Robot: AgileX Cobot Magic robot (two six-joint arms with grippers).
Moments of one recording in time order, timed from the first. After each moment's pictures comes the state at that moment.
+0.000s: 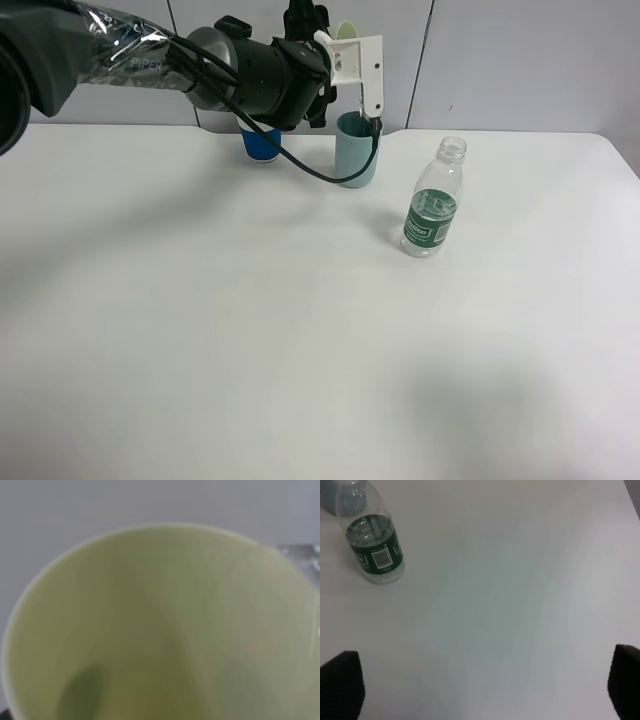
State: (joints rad) left arm -0.67 2.29 -1.71 -1.25 -0.68 2.46; right arm 0.03 0.00 -0.50 0.00 1.08 -0.05
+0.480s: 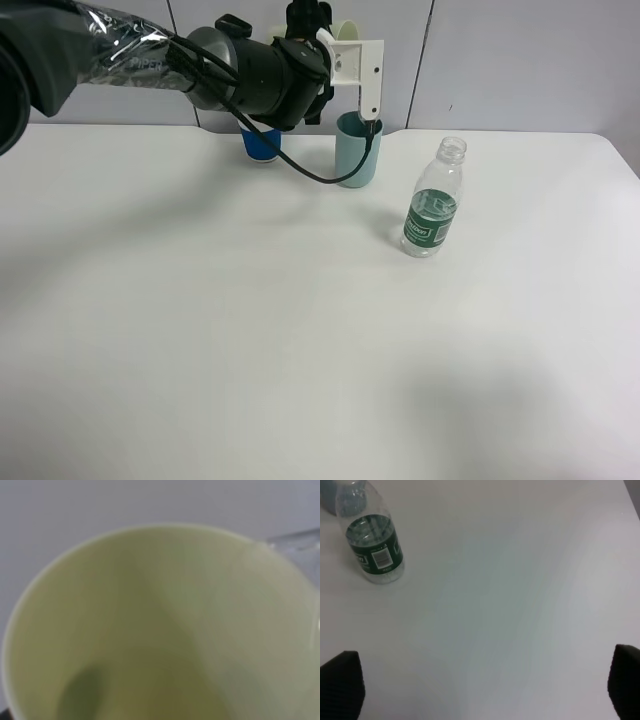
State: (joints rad) left arm -0.67 2.29 -1.71 -1.23 -0.69 2.54; right arm 0.03 0.00 -0.50 0.00 1.08 -0.05
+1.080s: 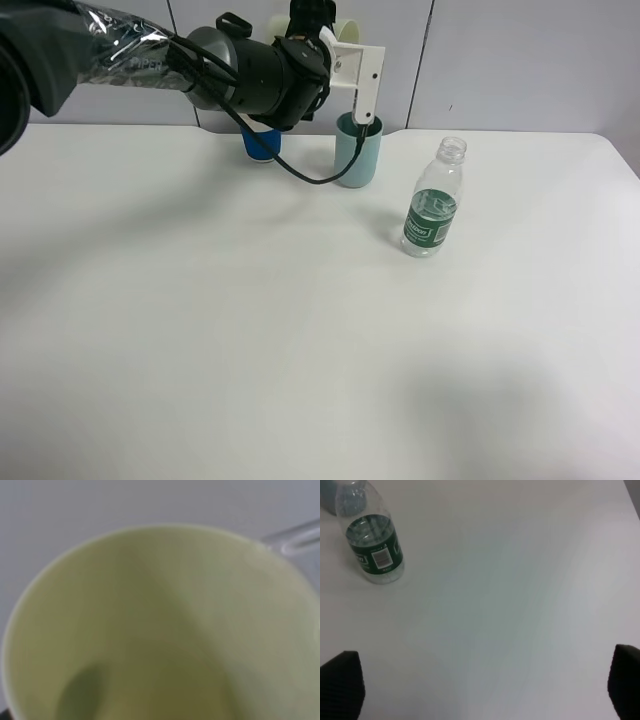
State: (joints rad) left arm -0.67 2.29 -1.71 -1.18 -0.70 2.61; right arm 0.03 0.00 -0.50 0.00 1.08 -0.05
